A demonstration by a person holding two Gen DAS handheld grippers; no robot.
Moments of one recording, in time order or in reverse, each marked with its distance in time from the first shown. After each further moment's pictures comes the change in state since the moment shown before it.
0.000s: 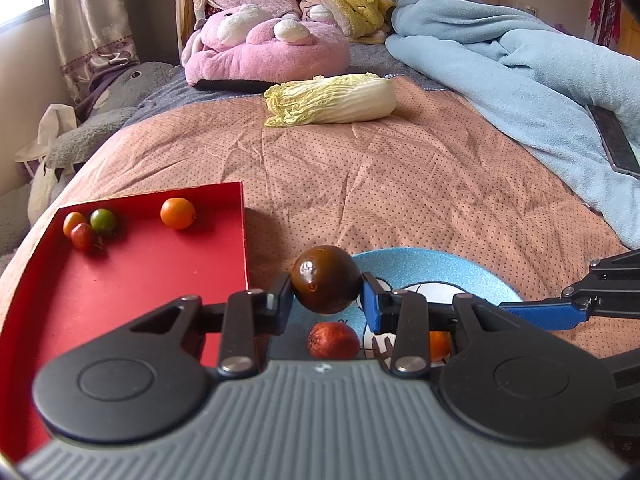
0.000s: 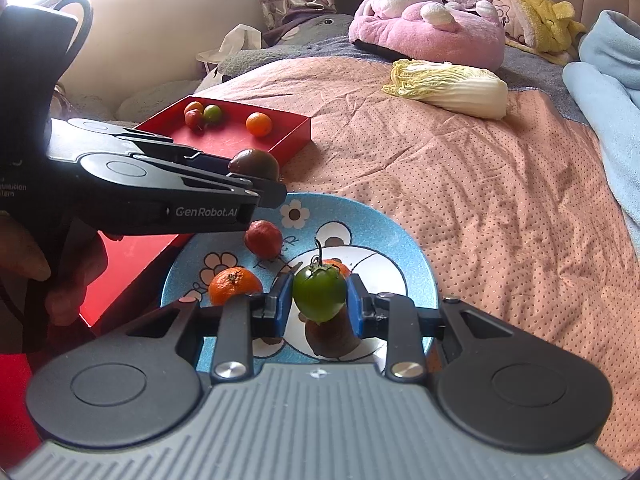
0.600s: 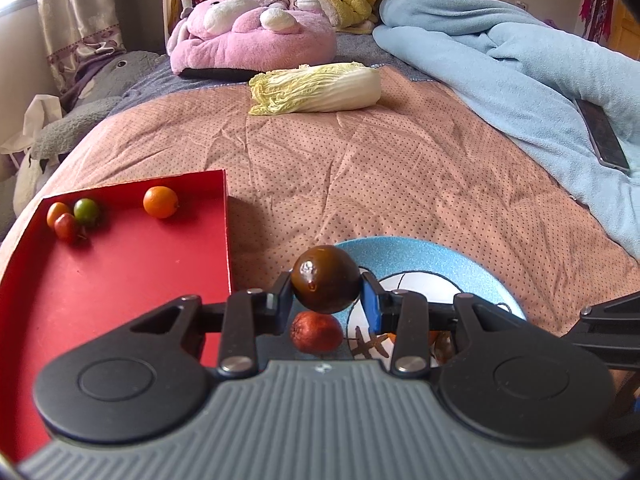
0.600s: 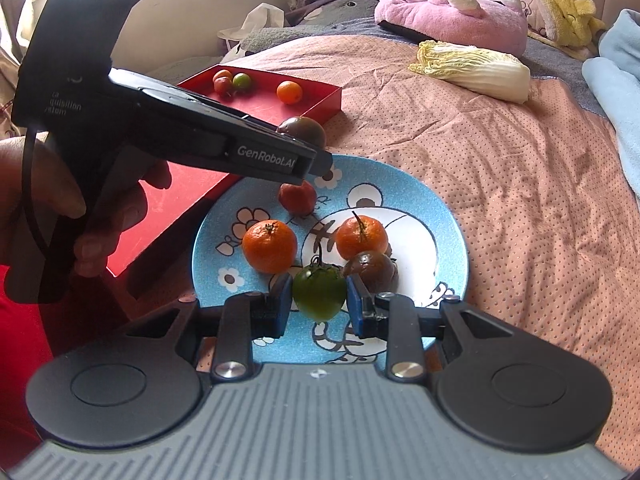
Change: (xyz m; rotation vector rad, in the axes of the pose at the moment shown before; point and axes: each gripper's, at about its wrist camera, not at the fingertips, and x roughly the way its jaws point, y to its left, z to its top) left arm 0.001 -0.002 -0.003 -0.006 0.034 -0.053; right arm -0.001 0.022 -0.022 -0.048 0.056 0.045
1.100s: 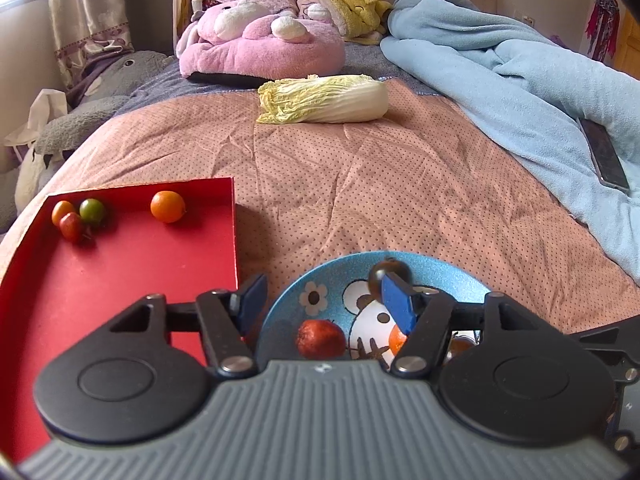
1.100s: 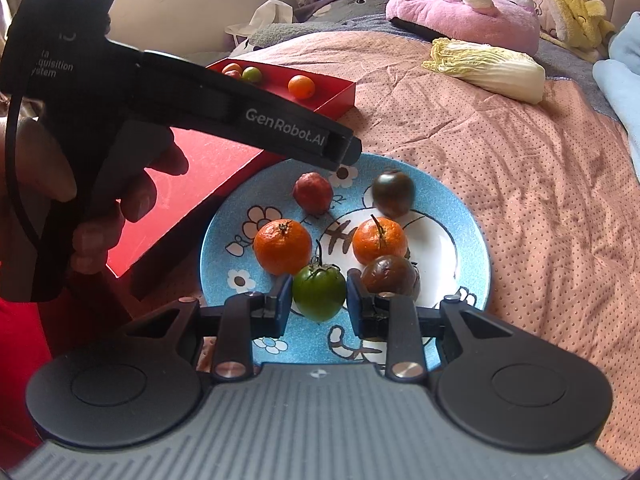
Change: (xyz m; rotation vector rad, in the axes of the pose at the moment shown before) left arm -0.005 0.006 0.005 -0.045 -0.029 0.006; right arm 0.012 0.005 0.001 -0.013 0.010 0.013
